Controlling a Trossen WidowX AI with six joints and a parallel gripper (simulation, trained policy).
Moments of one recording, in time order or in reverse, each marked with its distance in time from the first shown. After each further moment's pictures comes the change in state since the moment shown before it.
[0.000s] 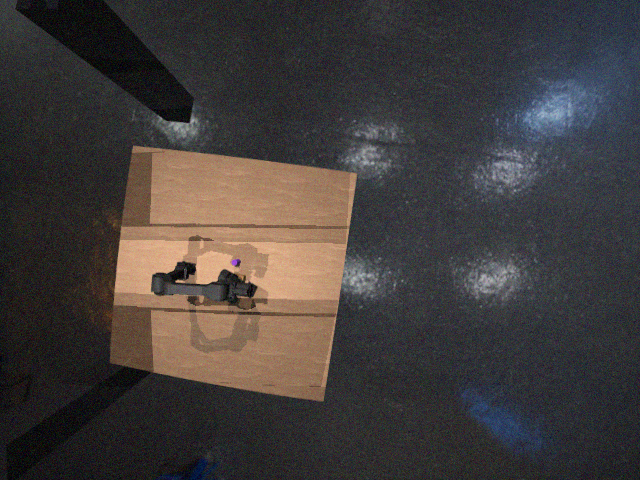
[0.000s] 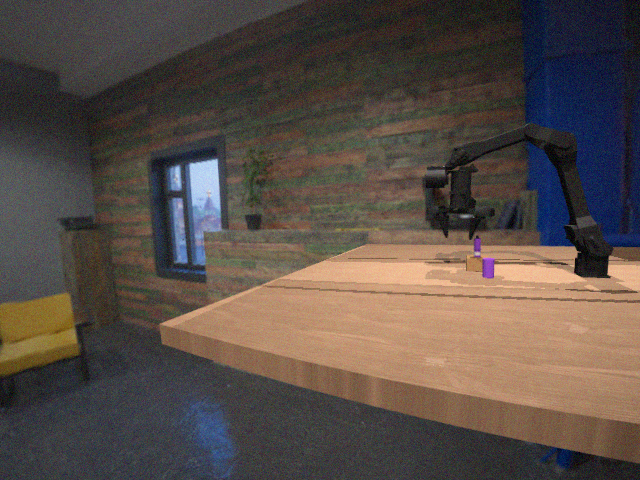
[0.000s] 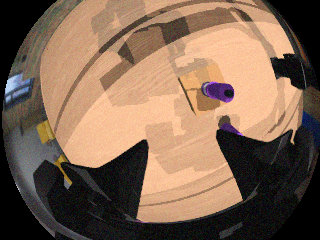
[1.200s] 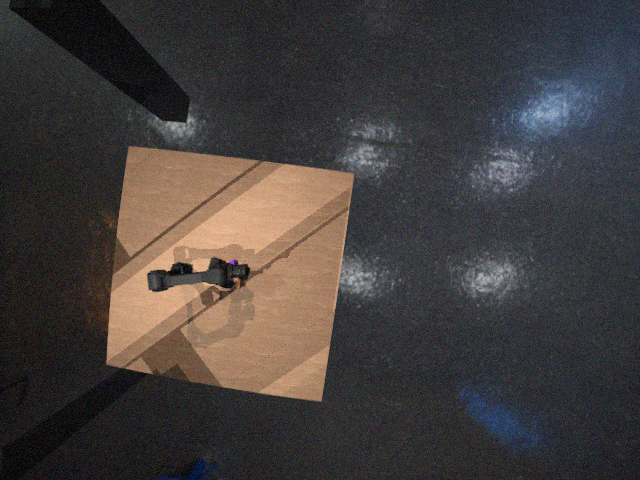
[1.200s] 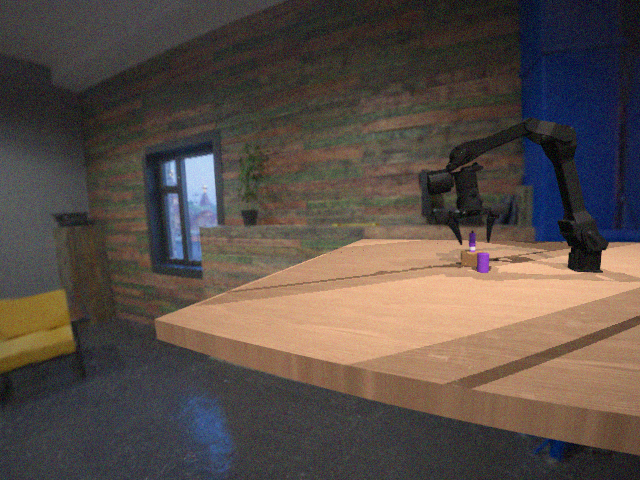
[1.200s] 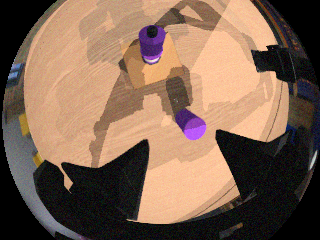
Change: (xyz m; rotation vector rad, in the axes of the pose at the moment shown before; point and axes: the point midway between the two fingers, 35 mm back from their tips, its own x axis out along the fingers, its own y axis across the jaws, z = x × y) arm 0.018 -0.070 -0.047 -0.151 -0.012 -0.192
